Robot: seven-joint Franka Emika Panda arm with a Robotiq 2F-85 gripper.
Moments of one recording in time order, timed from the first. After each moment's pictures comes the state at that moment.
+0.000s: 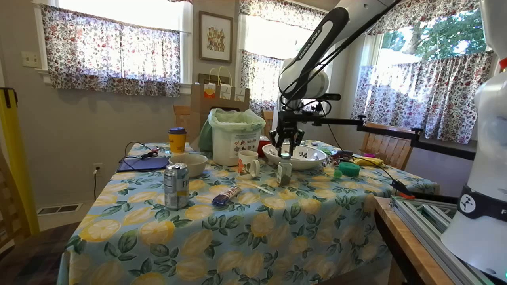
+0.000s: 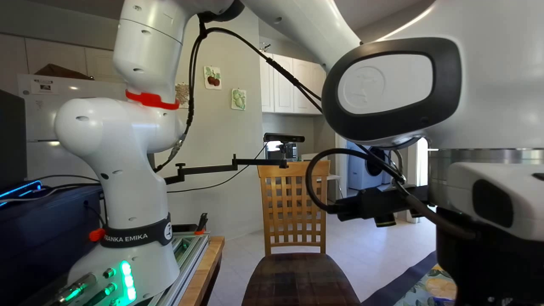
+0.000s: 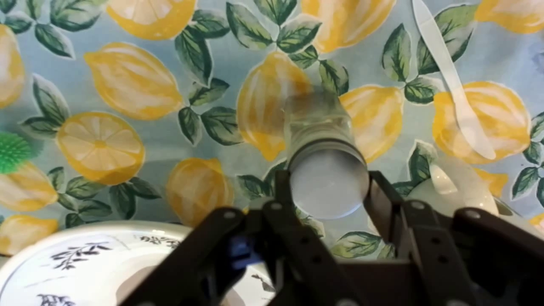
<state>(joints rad) -0.25 0.33 -0.38 -2.20 0.05 2.54 0.47</state>
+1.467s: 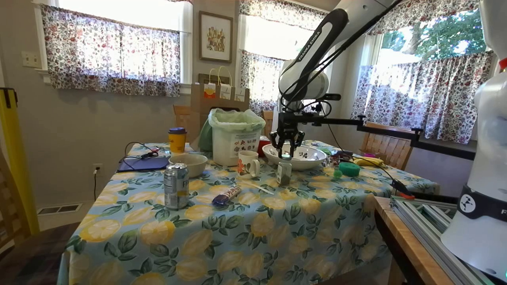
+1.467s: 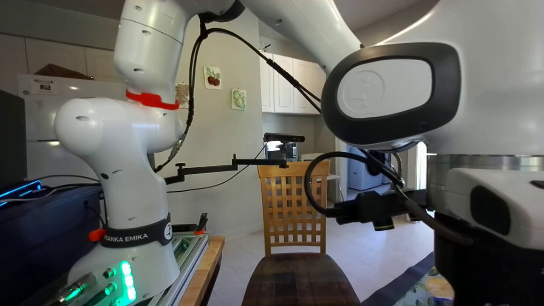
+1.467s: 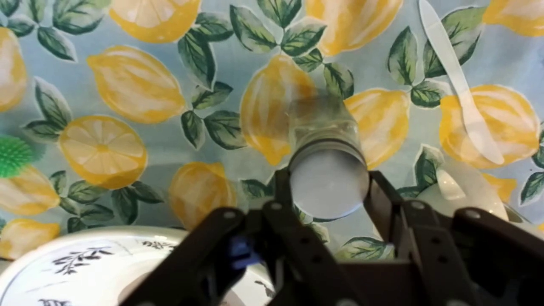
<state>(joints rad) -0.25 0.34 -0.38 -2.20 0.05 2.54 0.47</state>
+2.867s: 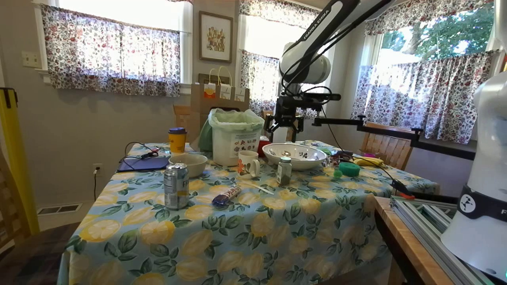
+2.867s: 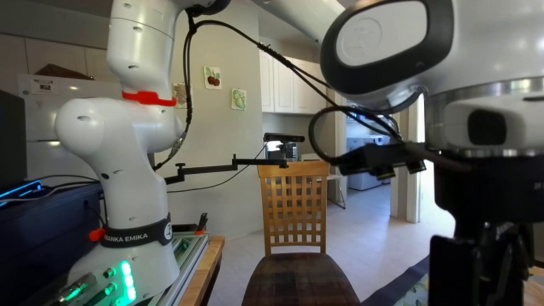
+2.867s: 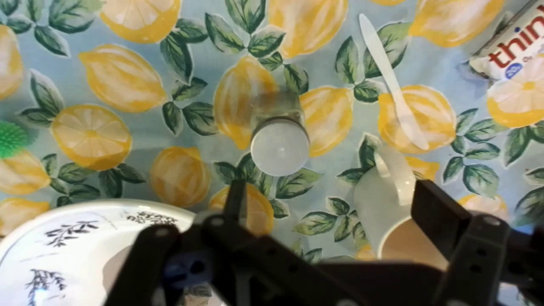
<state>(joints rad) -0.23 0.22 -0.37 -2.21 0.05 2.46 0.46</state>
